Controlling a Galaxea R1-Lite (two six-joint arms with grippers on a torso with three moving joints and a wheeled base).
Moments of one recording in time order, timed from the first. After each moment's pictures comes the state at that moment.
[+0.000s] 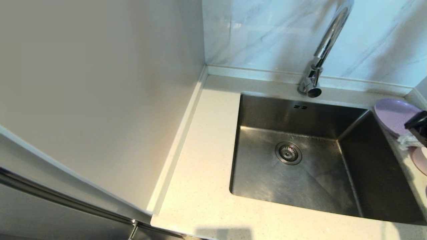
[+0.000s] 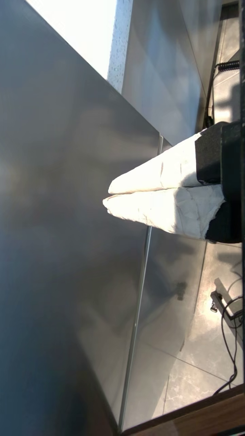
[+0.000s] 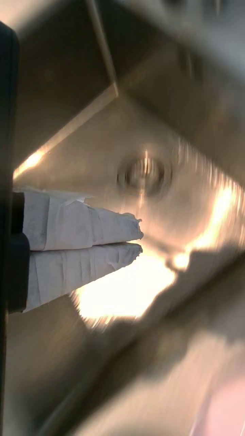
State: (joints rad) left arm 0.00 0.00 0.00 0.00 0.00 0.00; right arm -0.36 1.60 -1.22 0.34 0.00 0.76
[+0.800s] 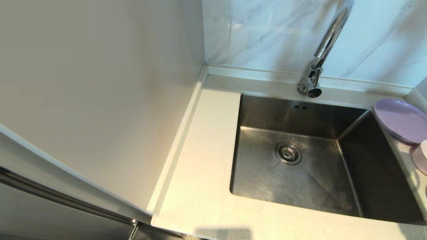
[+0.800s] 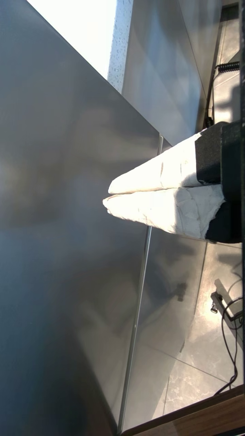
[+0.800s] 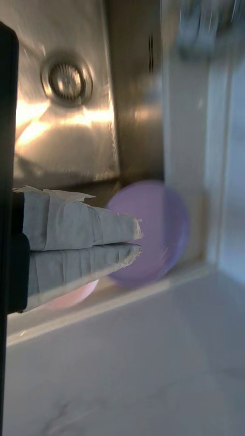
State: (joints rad) left arm 0.00 0.00 0.00 0.00 0.00 0.00; right arm -0.29 1.25 -1.04 -0.15 -0.21 -0.05
